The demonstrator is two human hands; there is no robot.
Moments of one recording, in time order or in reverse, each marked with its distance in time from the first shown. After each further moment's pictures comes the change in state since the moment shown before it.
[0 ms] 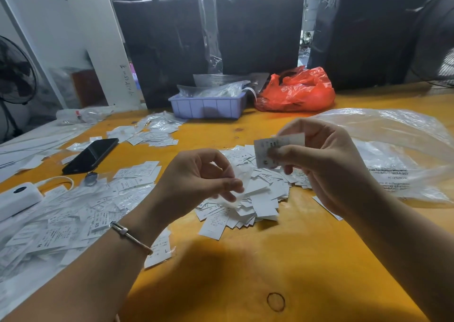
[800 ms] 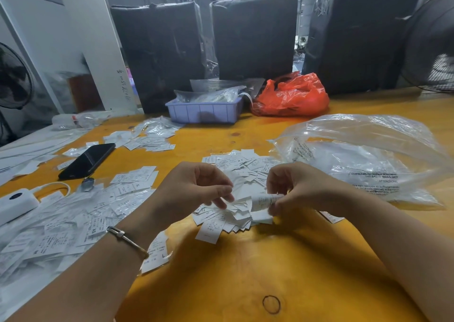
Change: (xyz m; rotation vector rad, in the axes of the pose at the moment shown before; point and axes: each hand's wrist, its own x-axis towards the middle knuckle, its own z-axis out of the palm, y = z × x) left_hand 0.005 -0.010 -0.002 0.060 -0.037 -0.186; right_hand 0.009 0.038 -0.034 -0.676 -0.350 0.464
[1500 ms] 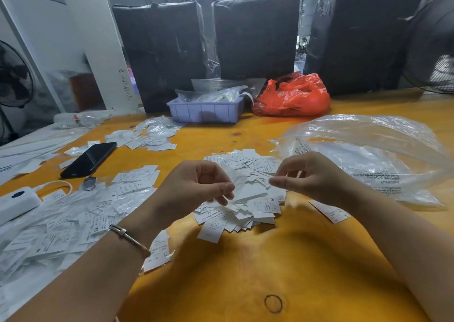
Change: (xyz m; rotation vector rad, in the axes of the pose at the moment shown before) left_hand 0.000 -0.002 -0.001 -0.001 0.008 -0.006; right_hand 0.002 0.007 -0.012 -0.185 0.238 -0.259
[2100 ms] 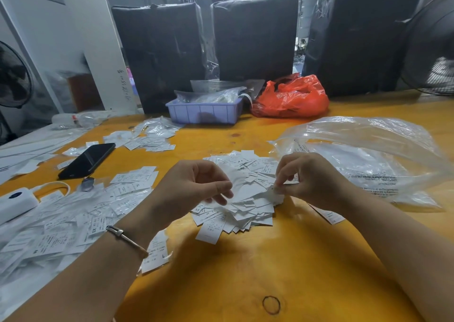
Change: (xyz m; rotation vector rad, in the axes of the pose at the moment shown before) left_hand -0.001 0.004 0.000 -0.031 0.019 0.012; right_hand 0.000 0.000 0.004 -0.222 0.041 -0.053
